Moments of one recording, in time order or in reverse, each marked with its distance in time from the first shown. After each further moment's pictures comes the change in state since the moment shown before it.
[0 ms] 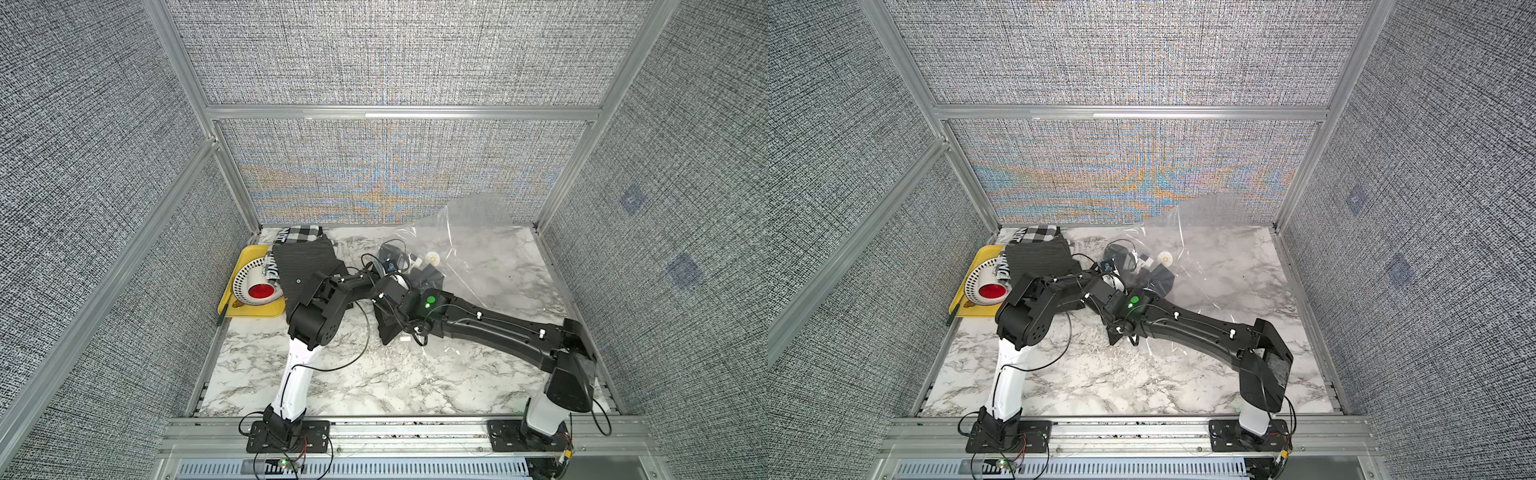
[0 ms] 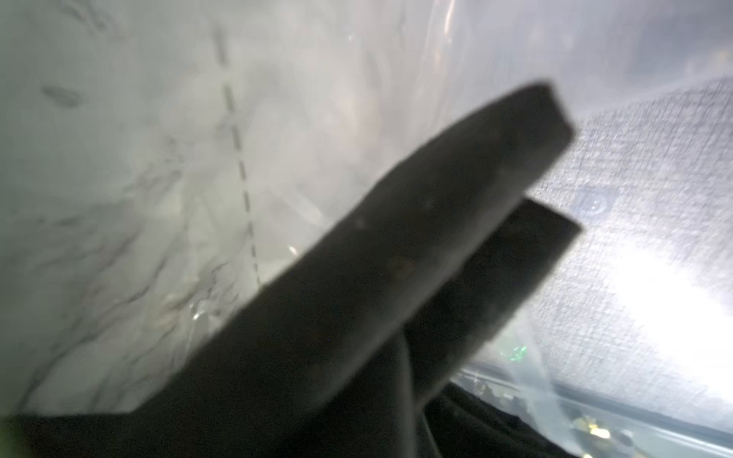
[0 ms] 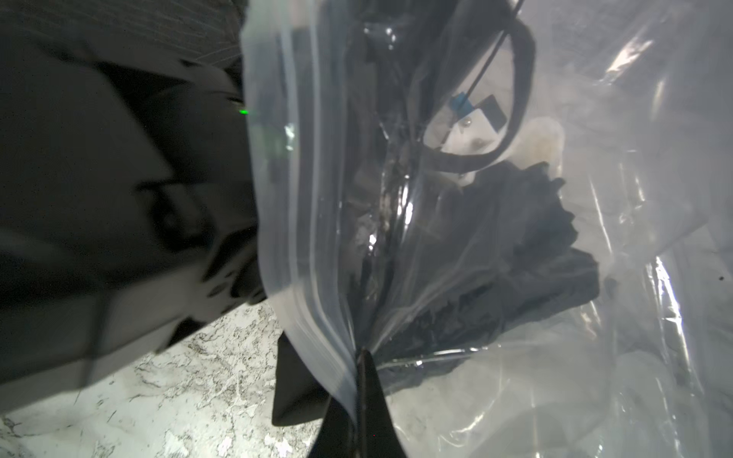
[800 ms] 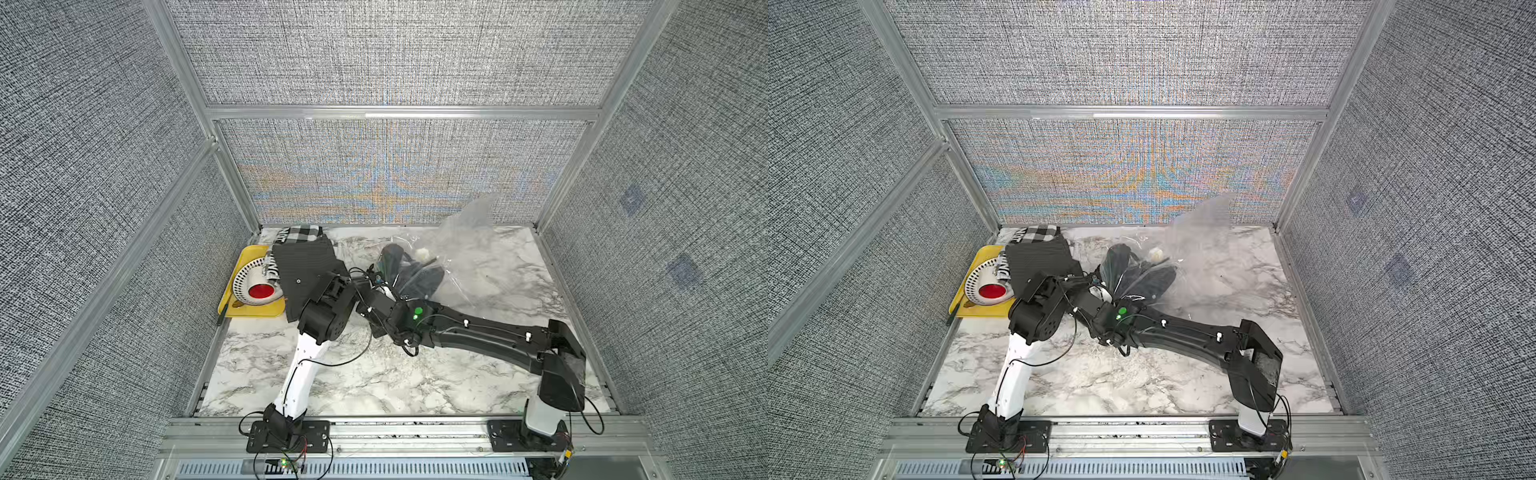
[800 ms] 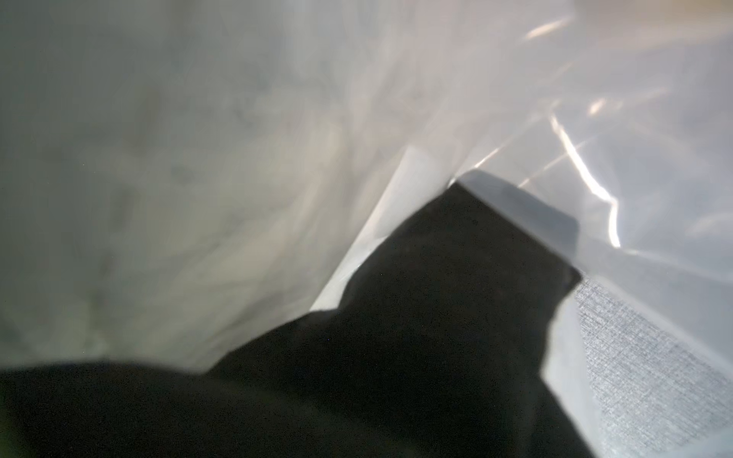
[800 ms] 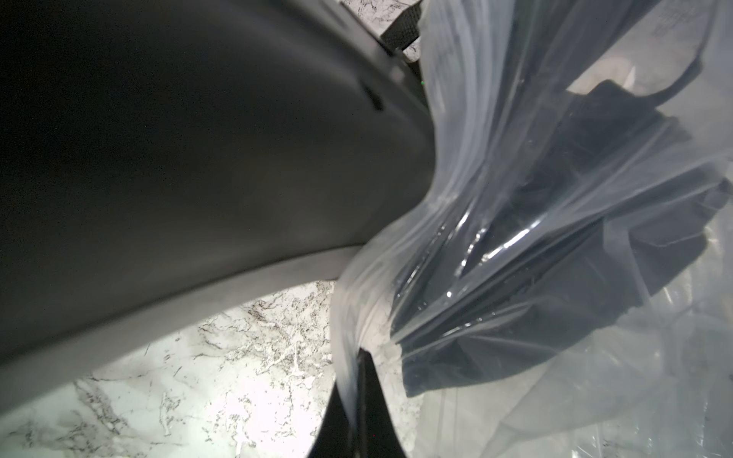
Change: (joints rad) left arm -0.008 0.085 0.073 0.143 -0.166 -0.632; right arm 0.064 0.039 0.008 0.024 -0.068 0.056
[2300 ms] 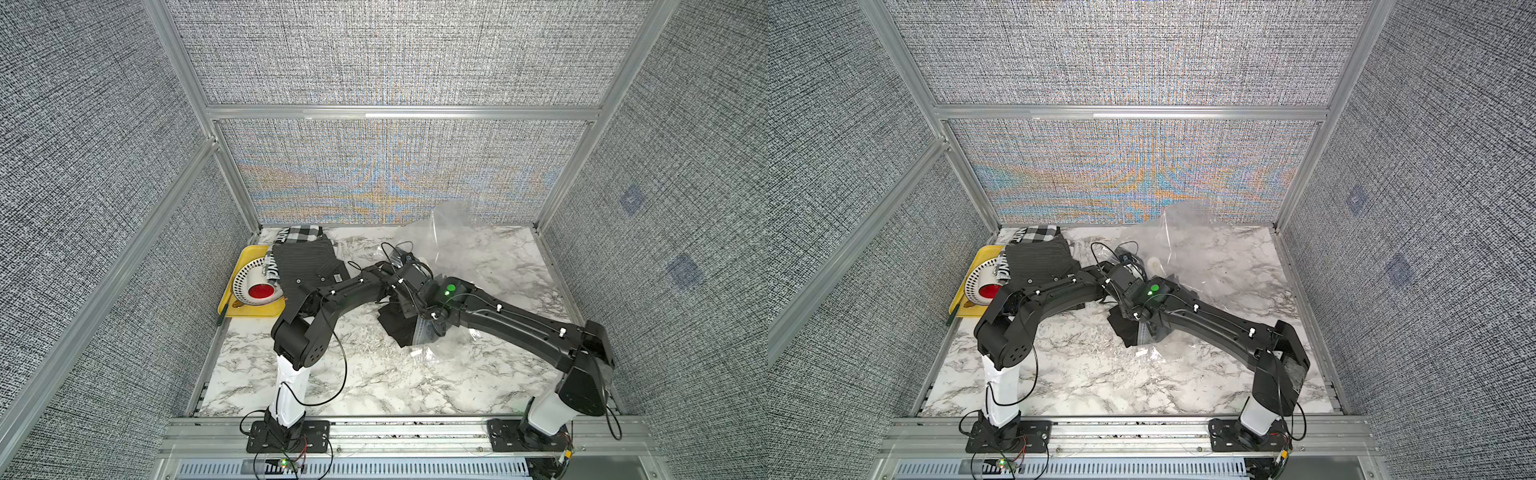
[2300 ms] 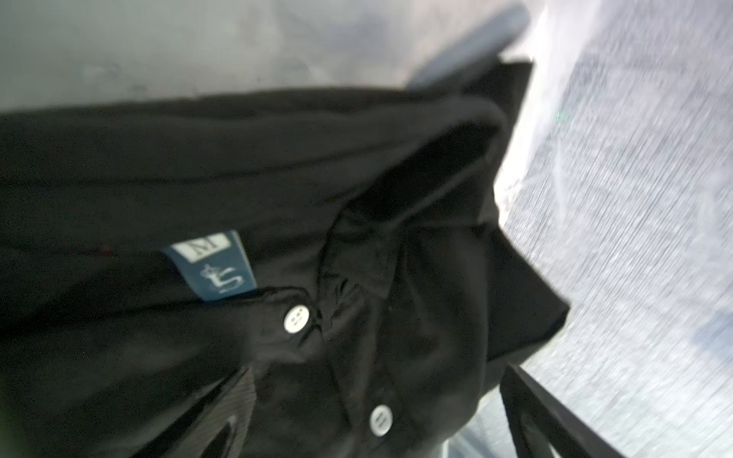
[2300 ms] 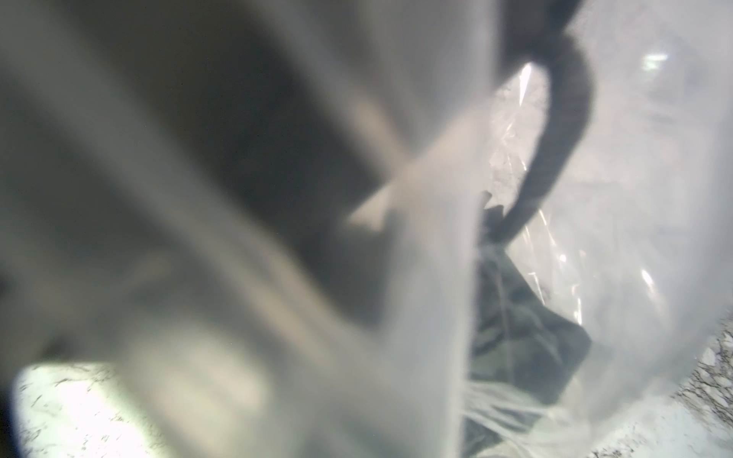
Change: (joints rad) left arm -0.111 -0.344 -0.101 -0.756 -0.243 0.703; right arm -0.192 -0.144 -0.052 -0.121 0.024 -0.134
